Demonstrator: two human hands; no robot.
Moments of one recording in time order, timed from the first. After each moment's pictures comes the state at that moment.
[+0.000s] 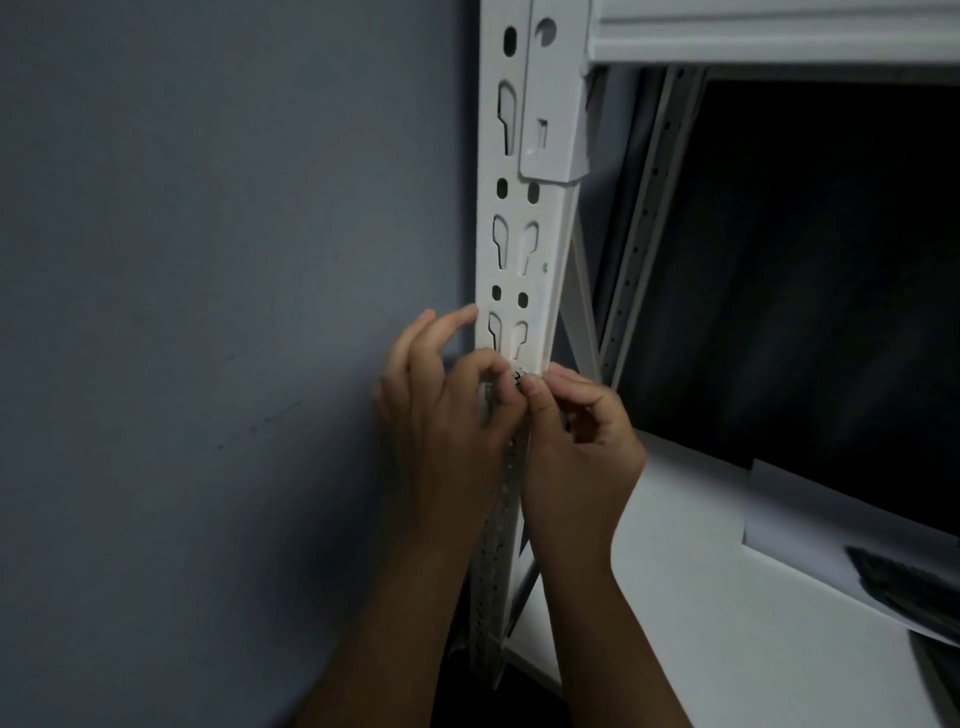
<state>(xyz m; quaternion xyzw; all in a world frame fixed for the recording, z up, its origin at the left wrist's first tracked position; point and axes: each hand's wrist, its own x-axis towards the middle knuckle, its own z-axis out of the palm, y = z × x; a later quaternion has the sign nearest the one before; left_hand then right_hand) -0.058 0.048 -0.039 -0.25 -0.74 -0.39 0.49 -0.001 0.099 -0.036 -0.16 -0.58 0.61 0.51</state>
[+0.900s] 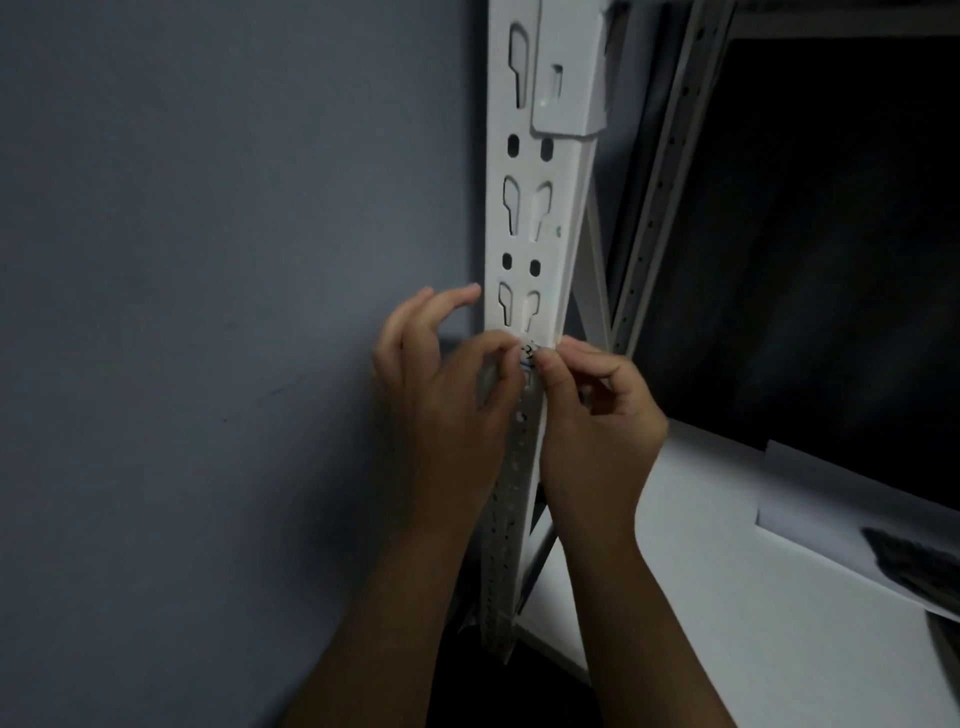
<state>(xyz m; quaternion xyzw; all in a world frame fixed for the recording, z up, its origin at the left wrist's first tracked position) -0.056 0.040 -0.040 -0.27 -0.72 -0.43 0.47 0.001 0.104 -0.034 -0.16 -0.58 0.62 0.49</state>
